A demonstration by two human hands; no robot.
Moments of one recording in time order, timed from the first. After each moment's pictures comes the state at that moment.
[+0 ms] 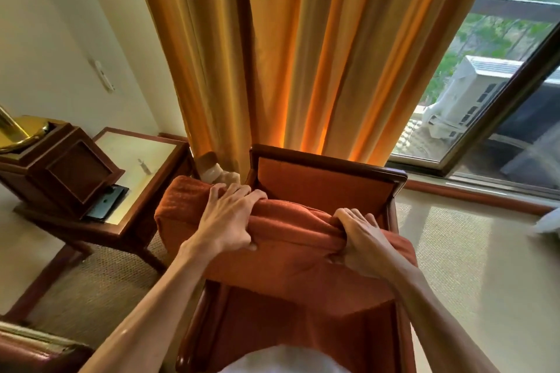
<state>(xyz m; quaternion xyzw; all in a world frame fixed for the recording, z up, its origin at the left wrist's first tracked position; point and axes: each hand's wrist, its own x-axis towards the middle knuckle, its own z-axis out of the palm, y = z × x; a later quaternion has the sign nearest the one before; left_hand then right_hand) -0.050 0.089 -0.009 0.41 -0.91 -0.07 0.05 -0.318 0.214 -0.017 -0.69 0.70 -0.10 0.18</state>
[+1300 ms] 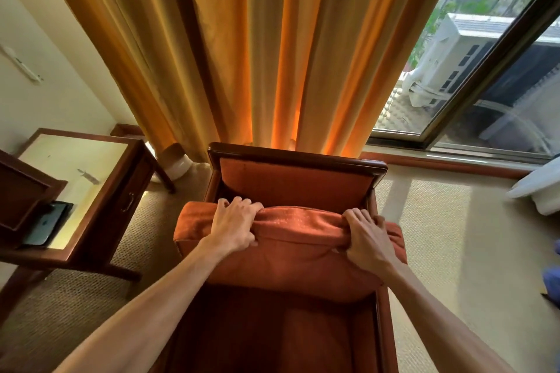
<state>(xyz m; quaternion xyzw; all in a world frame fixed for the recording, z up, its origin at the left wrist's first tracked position) -0.182 0.003 -0.109 0.41 -0.90 -0.11 -0.09 -0.448 0.167 -0.132 -0.61 0.79 -0.04 0.09</state>
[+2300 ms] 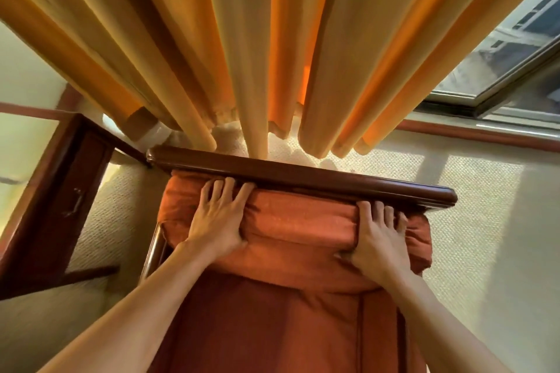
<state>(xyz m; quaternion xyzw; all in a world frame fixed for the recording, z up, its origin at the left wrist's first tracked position) -0.278 -0.160 -0.260 0.42 -0.90 -0.09 -0.09 -0.543 0.005 -0.274 -0.55 0.83 0.02 0.10</state>
